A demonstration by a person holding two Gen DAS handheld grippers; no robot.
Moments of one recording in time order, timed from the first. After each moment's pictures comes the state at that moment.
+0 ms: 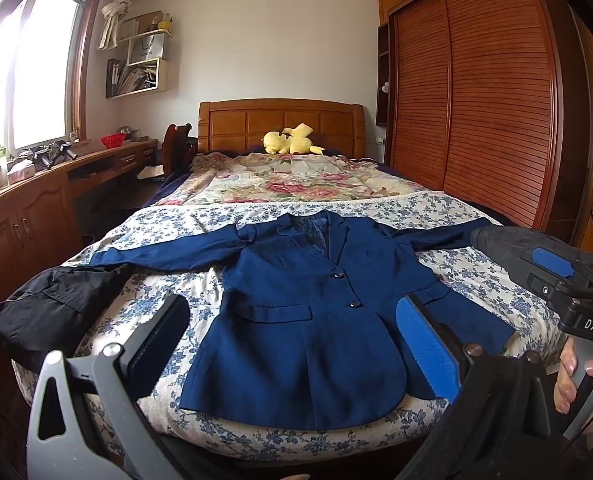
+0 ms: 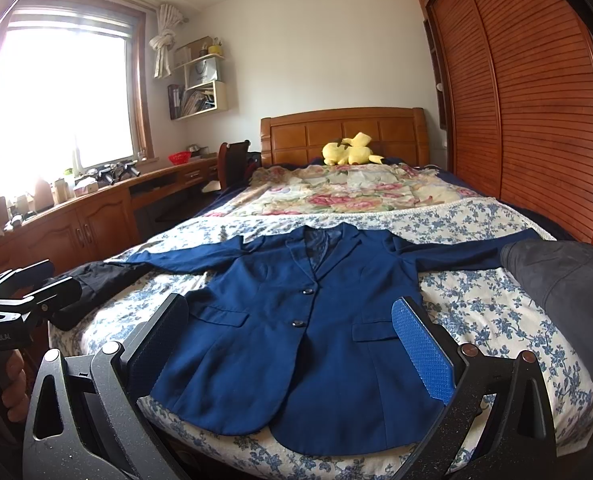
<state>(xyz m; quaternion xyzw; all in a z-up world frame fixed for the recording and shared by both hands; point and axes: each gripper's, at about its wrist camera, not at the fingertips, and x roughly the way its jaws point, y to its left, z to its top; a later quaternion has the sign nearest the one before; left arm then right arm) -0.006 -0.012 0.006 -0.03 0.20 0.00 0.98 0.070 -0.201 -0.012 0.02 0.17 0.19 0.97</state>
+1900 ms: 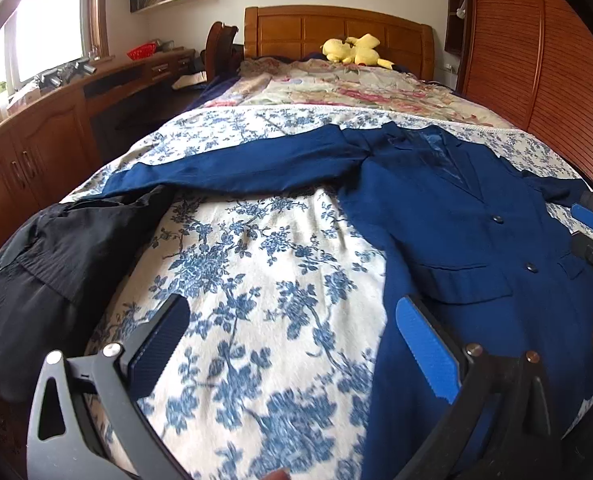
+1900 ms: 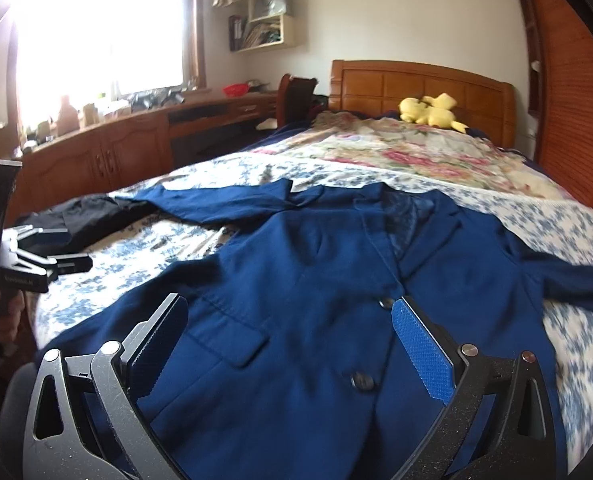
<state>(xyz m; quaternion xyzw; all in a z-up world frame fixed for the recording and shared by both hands) 0.182 0.174 -0.128 -0.04 0.37 0.06 0.93 0.271 -0.079 -0.110 -0.07 0.25 0.31 0.92</state>
